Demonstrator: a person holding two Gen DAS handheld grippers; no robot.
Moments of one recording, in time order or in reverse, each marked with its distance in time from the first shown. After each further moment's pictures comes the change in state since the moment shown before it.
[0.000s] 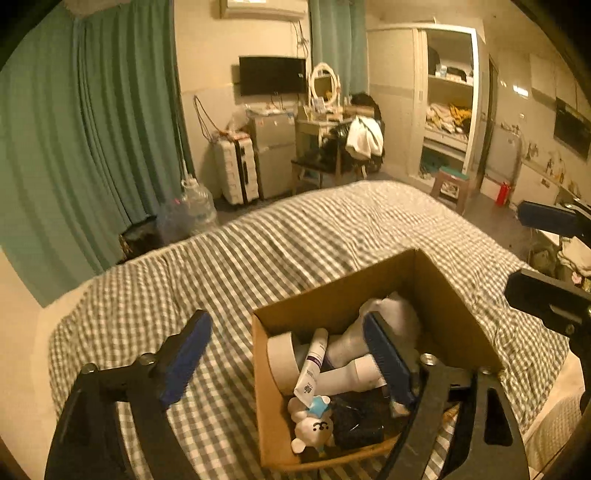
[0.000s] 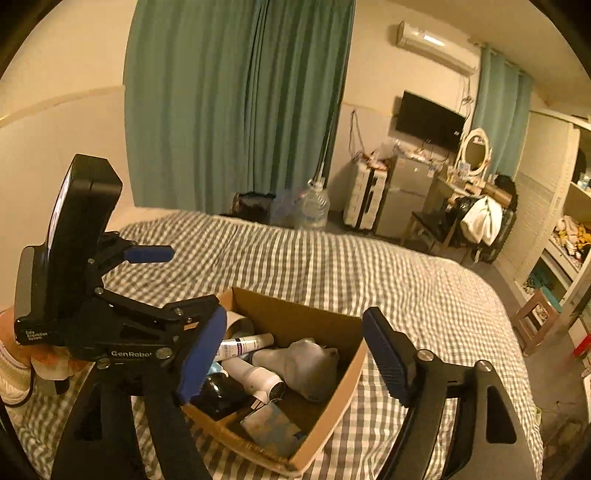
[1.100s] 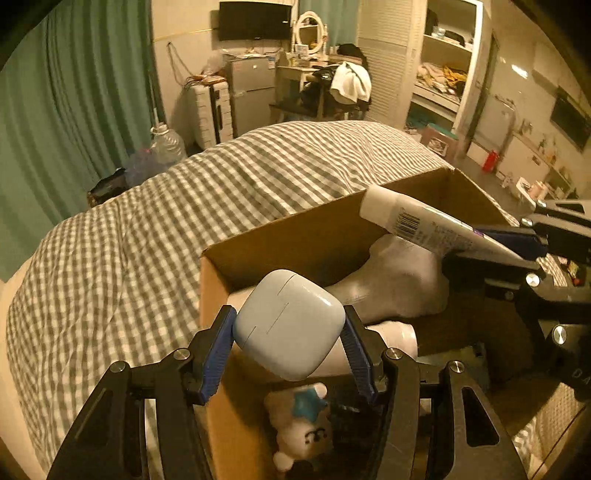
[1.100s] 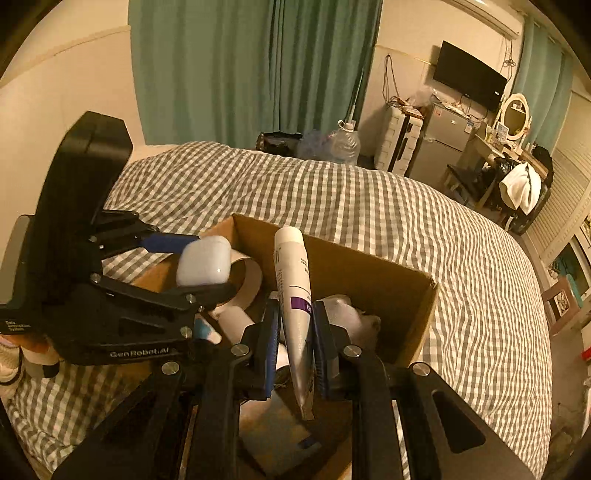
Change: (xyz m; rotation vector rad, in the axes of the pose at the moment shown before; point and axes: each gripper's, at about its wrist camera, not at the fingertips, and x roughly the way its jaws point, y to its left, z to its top) left arm 0.115 -0.012 -0.039 0.009 0.227 -0.118; right arm 0.116 0.000 -0.048 -0.060 0.248 0.120
